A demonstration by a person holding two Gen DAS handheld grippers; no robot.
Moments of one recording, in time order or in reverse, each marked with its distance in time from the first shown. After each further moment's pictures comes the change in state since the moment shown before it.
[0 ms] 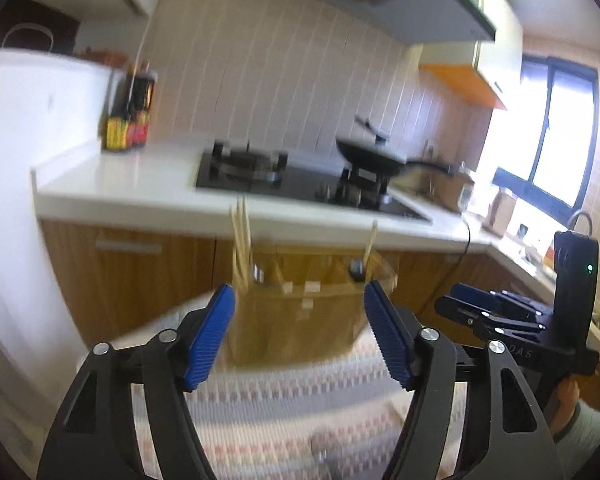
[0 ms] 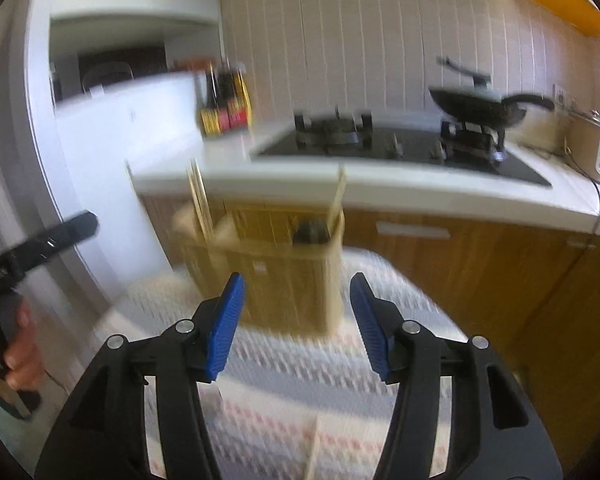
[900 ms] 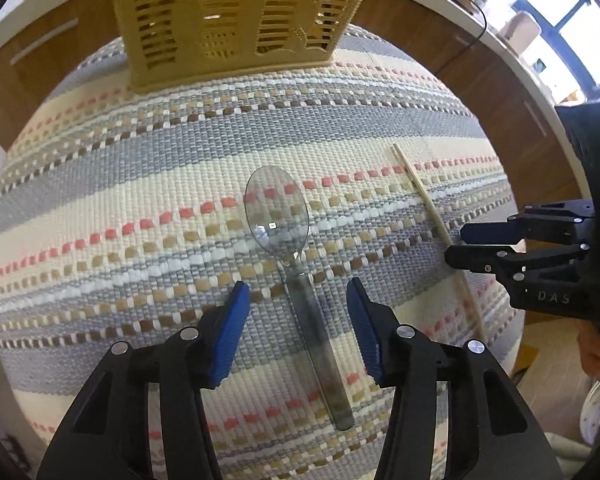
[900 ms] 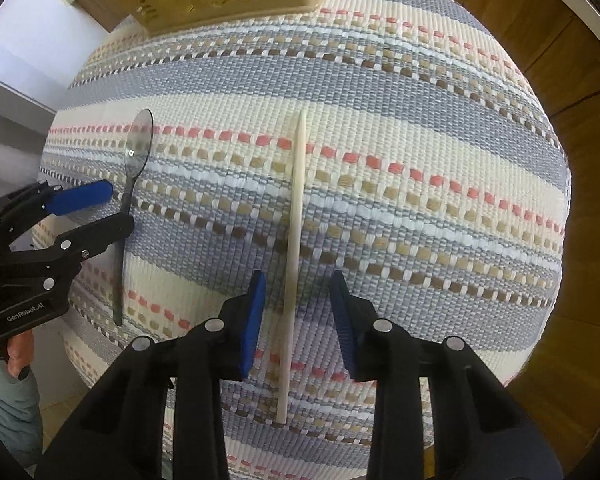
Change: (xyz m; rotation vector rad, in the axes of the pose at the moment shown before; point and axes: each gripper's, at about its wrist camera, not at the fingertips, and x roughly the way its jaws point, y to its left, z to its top) left arm 0.102 -0.029 -0.130 0.054 0.791 -0.029; right arm 0.062 -0.003 -0.124 0.096 0.847 -0.012
